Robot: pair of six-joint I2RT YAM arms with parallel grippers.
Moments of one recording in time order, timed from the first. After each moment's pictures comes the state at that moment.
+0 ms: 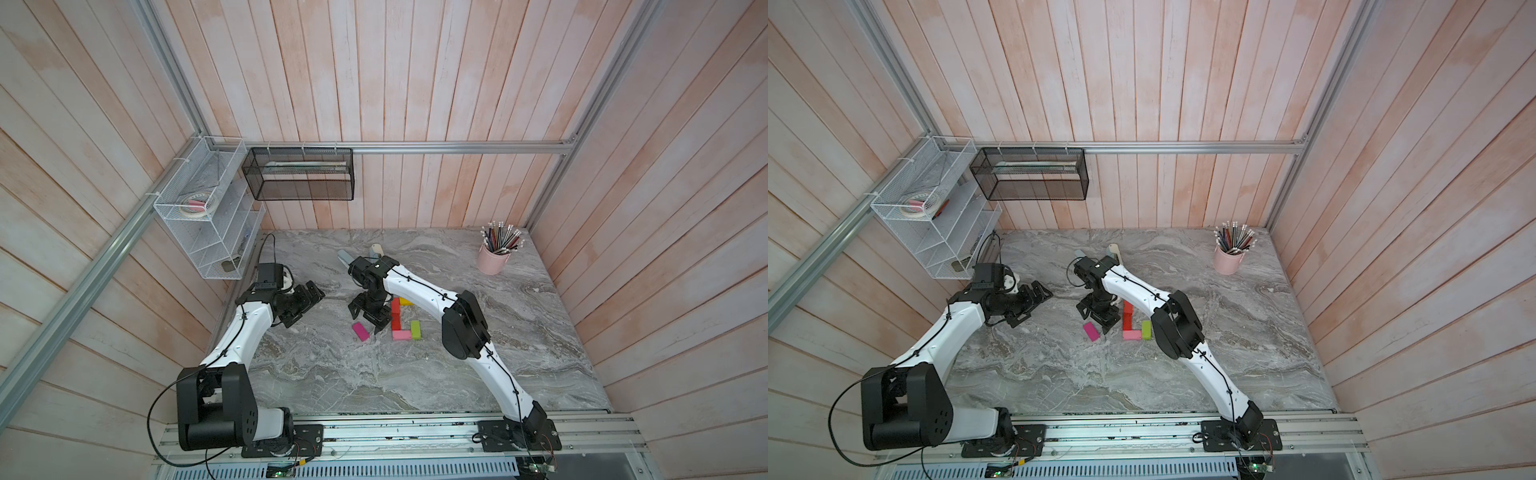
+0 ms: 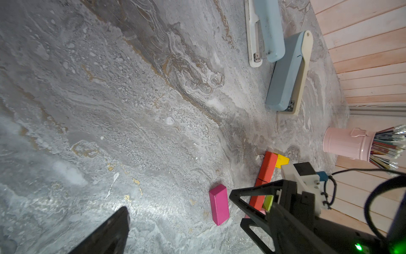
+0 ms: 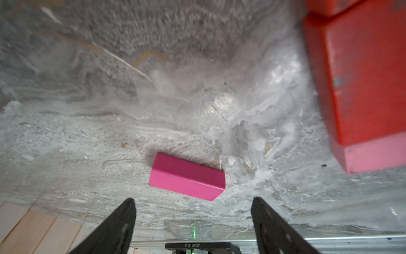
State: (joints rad) left arm 0.06 1.38 0.95 -0.61 0.41 -0.54; right arm 0.88 2.49 2.29 -1.27 -0.32 1.47
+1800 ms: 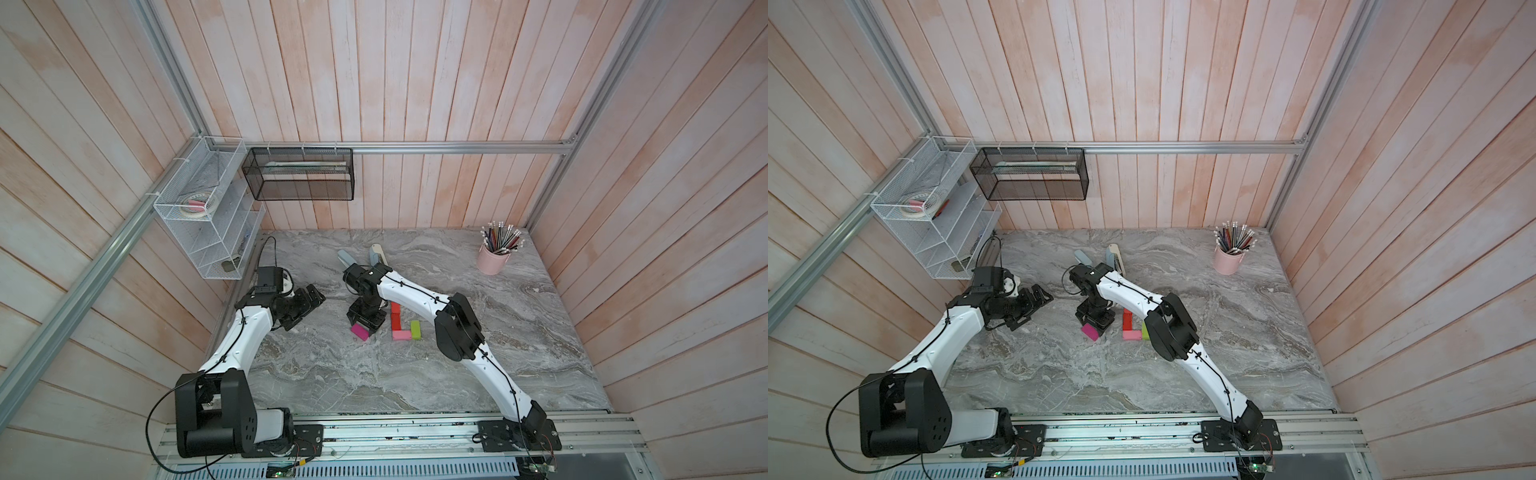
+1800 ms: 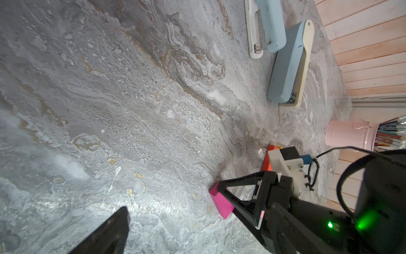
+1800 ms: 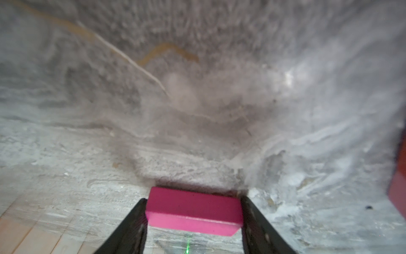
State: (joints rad) left arm 0.06 1.35 0.91 -0.61 0.42 -0.52; right arm 0.90 2.54 2.31 -1.23 -0.27 1.40
